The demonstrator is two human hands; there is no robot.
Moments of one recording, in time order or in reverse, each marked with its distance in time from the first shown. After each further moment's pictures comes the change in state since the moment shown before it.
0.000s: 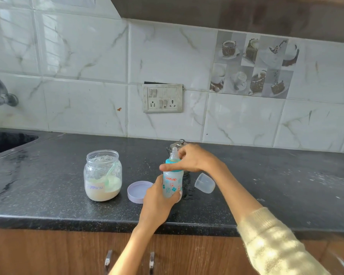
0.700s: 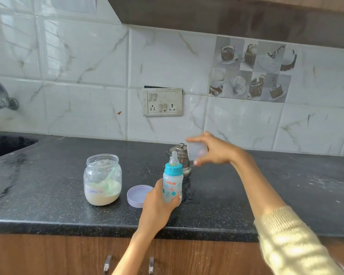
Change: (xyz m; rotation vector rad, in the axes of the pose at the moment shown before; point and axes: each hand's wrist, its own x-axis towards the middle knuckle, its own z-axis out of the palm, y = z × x) left_hand -0.002 -0.001 0.000 0.009 -0.003 0.011; right_hand -0.017 0.020 -0.053 -0.063 0.000 -0.088
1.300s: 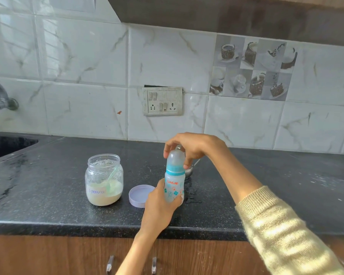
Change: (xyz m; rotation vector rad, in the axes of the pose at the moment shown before) left_hand -0.001 0.003 -0.001 0.002 0.002 0.011; right_hand 0.027 -0.057 0.006 -0.244 -0.234 -0.090
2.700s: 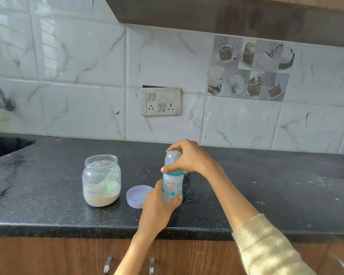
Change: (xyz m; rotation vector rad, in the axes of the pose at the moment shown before) left_hand 0.001 -0.003 0.001 -0.013 -0.017 -0.005; right_hand -0.002 0.011 0.049 0.408 0.441 0.106
